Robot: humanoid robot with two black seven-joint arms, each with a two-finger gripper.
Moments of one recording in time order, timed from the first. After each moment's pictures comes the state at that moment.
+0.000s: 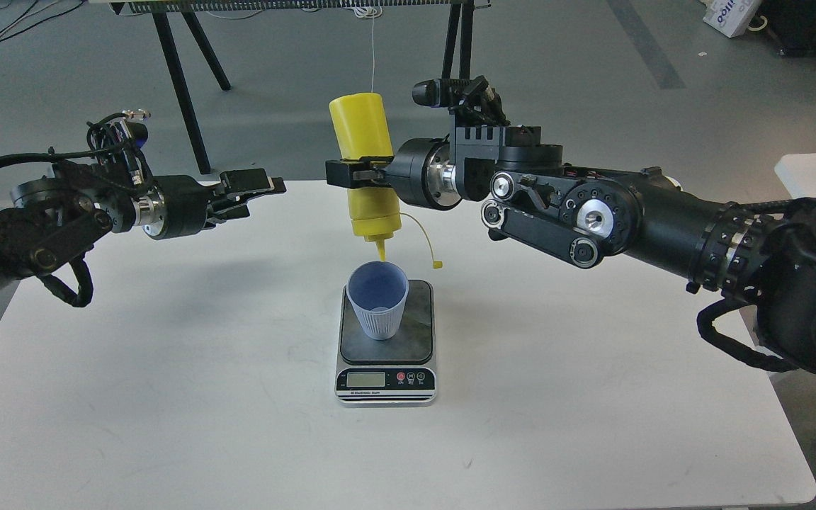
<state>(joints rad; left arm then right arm) -1.07 0.44 0.01 -0.54 0.91 -0.49 -0.49 1.33 0.00 0.05 0.81 -1.14 0.19 0.00</state>
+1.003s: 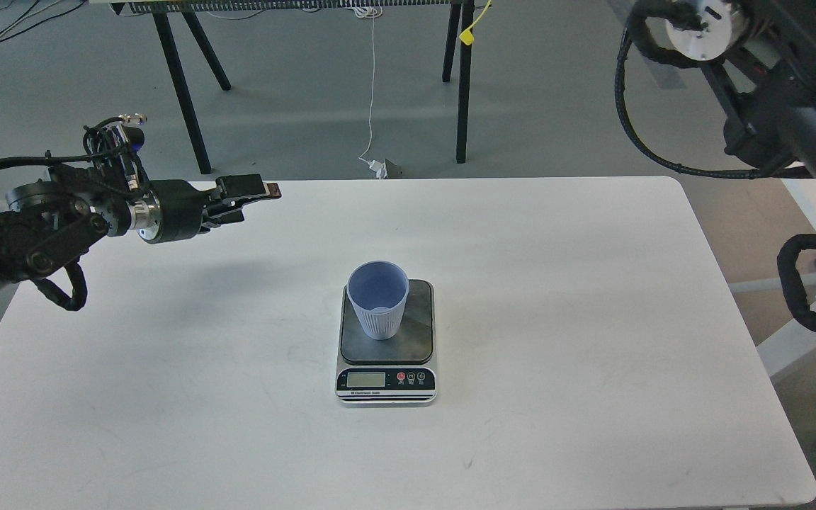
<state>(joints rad) -1.07 0.45 0.02 -0.54 0.93 -0.49 -0.49 1.29 -0.30 0.83 0.79 -0.39 0.24 -0.21</state>
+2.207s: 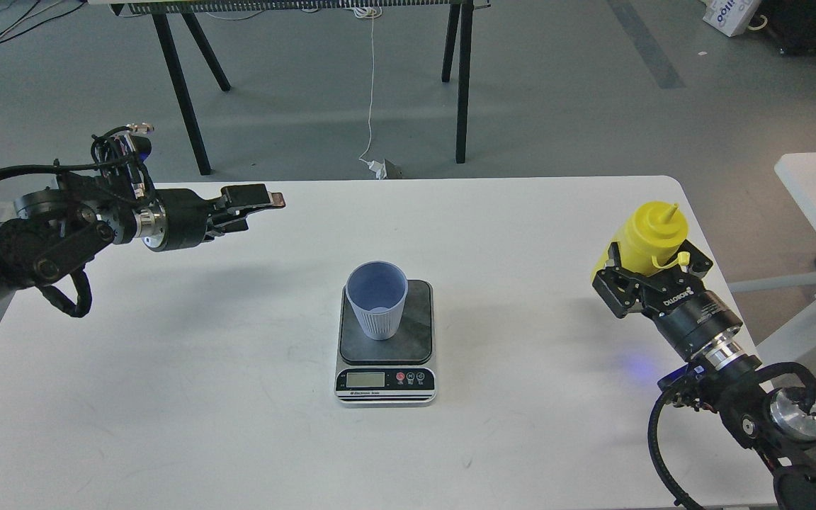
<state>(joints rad) -1.05 0.44 0.02 -0.54 0.93 -0.49 -0.49 0.16 -0.36 1.07 1.04 0.71 0.49 -0.34</state>
